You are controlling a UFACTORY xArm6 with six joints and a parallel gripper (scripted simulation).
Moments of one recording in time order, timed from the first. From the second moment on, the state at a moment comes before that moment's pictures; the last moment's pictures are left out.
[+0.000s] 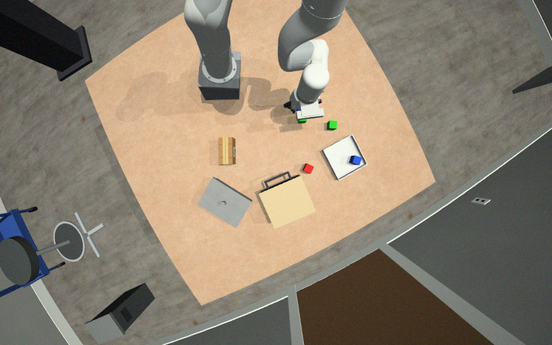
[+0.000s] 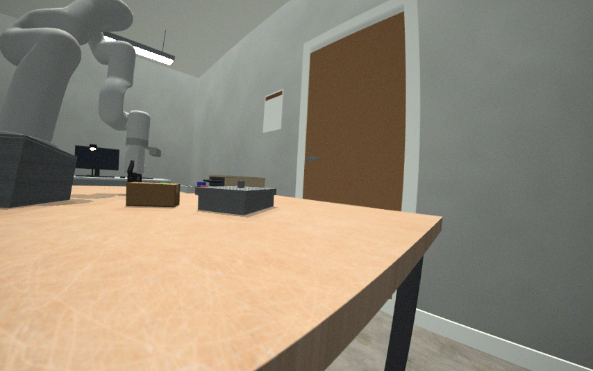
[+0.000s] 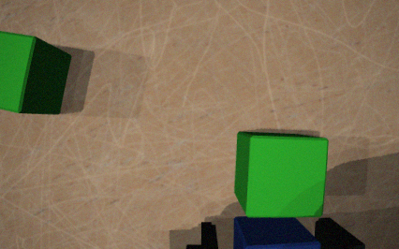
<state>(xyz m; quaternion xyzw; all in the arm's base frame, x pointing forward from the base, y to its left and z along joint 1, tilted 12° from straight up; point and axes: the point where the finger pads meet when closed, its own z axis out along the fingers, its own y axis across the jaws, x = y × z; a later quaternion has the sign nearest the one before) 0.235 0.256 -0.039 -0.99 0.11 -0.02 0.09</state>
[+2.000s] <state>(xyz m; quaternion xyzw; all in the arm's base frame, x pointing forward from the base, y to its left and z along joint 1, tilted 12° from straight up) 0.235 0.256 -0.041 -0.99 0.11 -0.03 0.10</state>
